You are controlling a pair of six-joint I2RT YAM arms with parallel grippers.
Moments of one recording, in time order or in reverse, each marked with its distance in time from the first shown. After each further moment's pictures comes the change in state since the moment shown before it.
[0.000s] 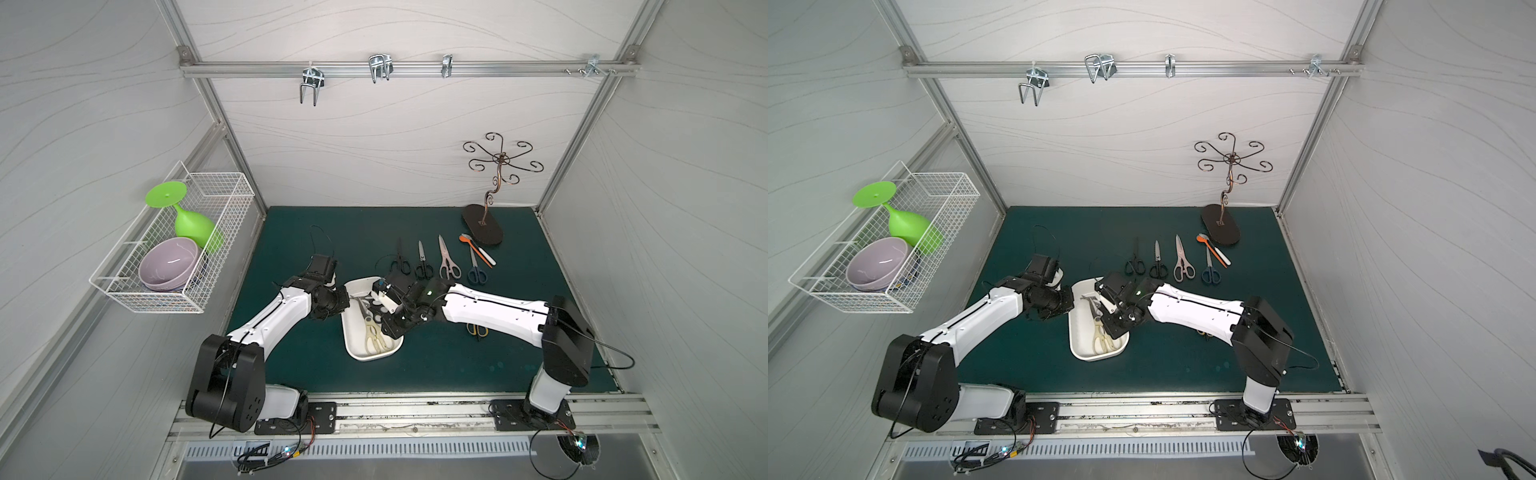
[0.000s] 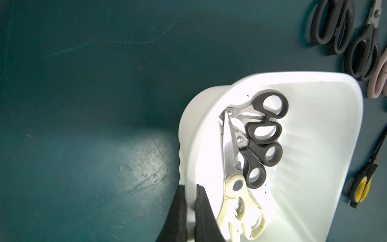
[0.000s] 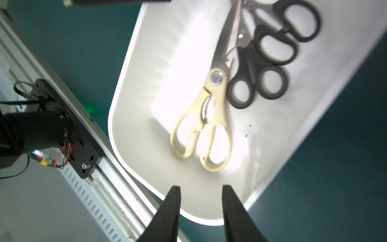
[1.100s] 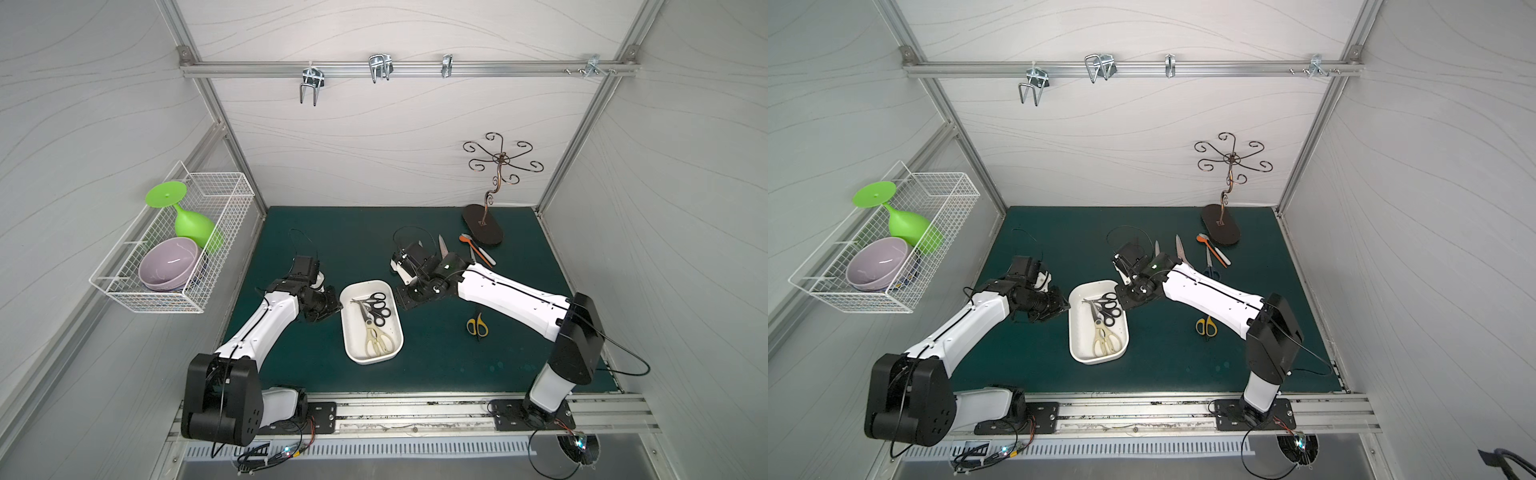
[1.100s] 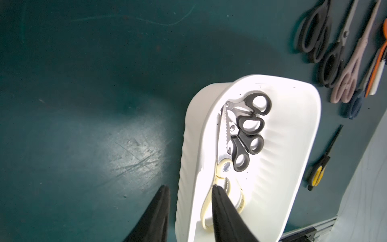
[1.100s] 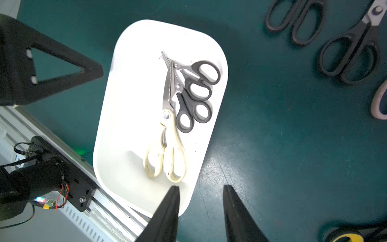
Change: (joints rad) left arm 0.116 -0.065 -0.014 -0.089 0.133 -0.010; right arm -0.149 -0.061 0.140 -0.176 0.085 0.076
